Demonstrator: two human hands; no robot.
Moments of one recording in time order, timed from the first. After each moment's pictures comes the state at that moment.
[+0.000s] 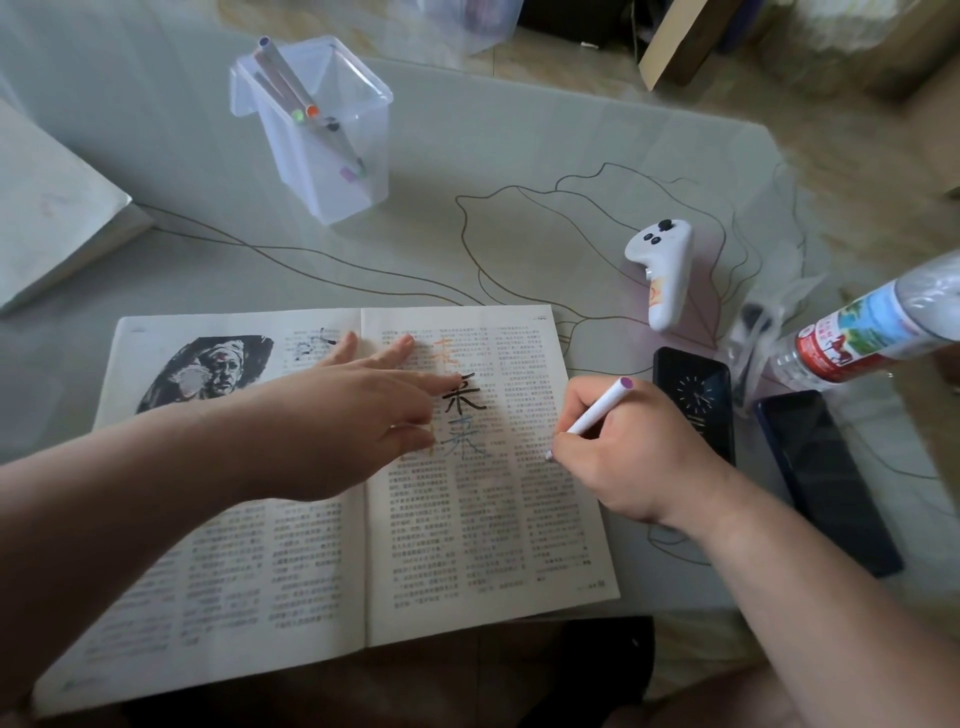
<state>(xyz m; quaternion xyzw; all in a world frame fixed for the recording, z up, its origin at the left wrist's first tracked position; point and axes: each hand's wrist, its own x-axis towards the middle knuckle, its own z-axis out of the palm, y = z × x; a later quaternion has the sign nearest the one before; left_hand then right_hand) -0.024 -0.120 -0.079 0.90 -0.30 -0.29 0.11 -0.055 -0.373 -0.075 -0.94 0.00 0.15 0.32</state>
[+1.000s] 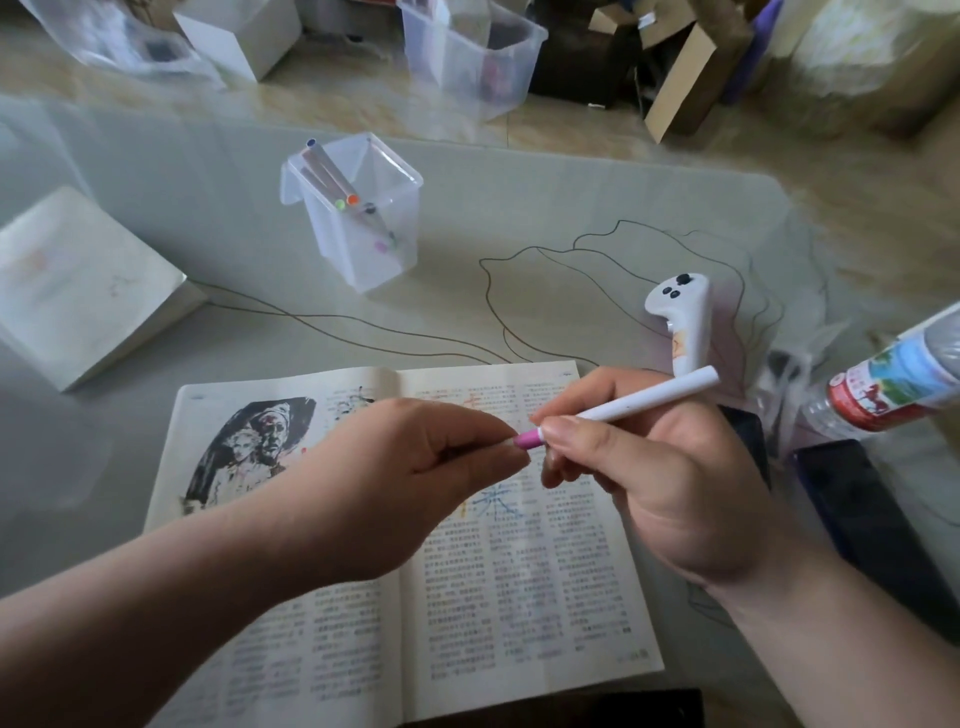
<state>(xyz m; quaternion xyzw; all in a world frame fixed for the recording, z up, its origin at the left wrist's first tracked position) -0.048 -0.133 -0.026 0.88 -0.20 -0.13 0.42 -0.054 -0.335 -0.027 -0.68 -0.04 0.12 0.72</state>
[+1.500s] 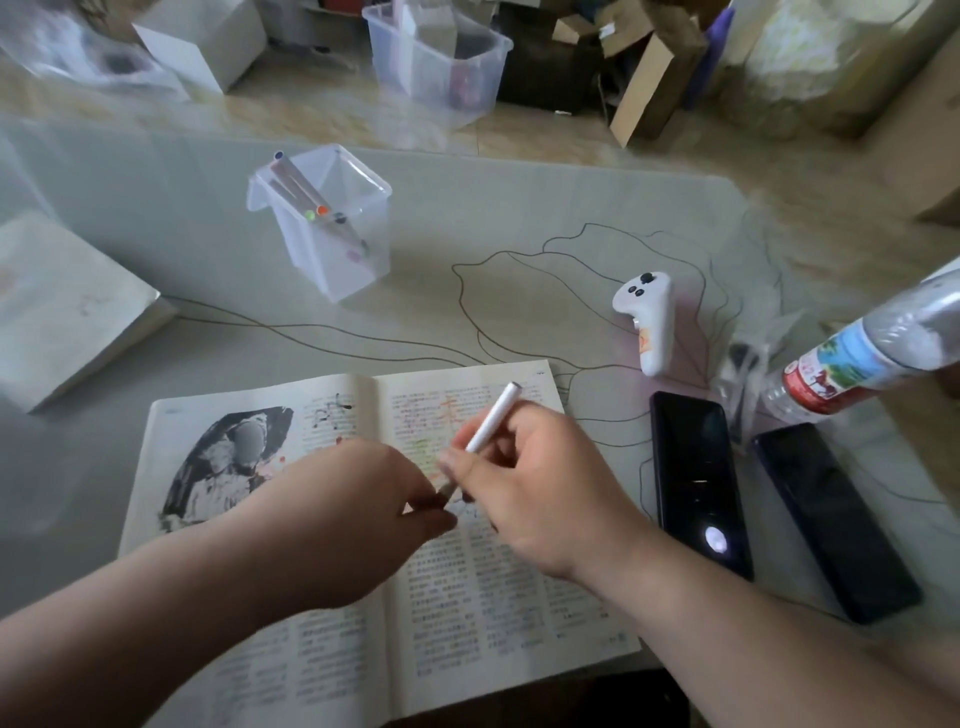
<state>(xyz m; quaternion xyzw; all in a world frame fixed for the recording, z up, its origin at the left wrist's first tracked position) -0.053 -0.130 -0.037 0.95 -0.17 -0.21 0.16 -0.061 -0.298 -0.049 -0.85 0.03 0.13 0.52</state>
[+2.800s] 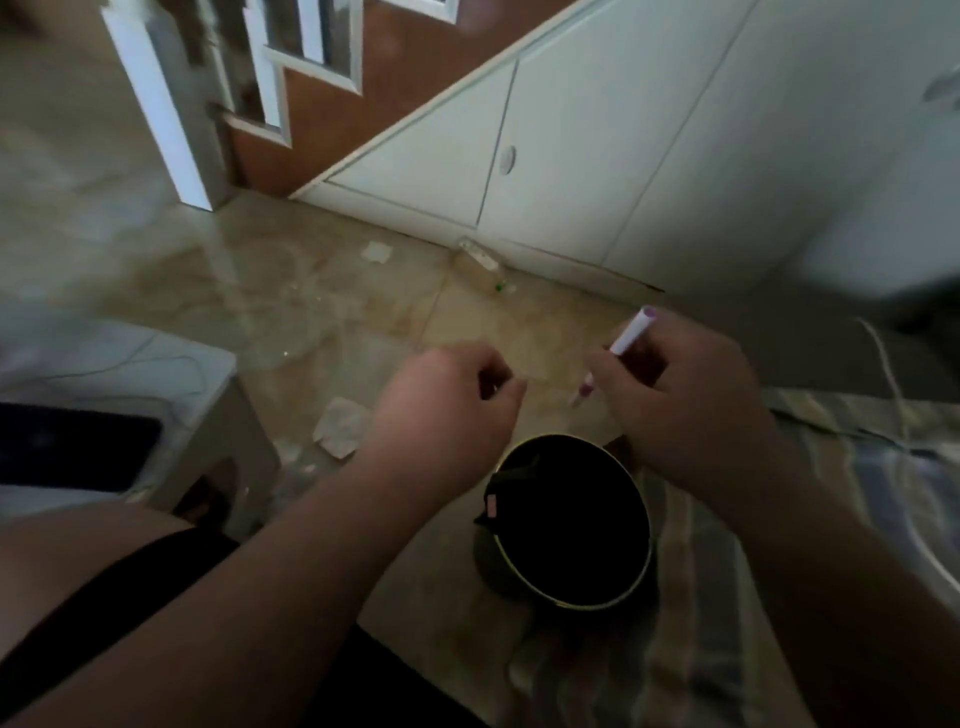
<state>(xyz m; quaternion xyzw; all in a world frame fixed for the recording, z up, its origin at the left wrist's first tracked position) -0.365 -0.559 0.037 0.68 -0.59 -0.28 0.34 -0.547 -0.593 0.070 -0.77 0.55 -0.30 0.09</state>
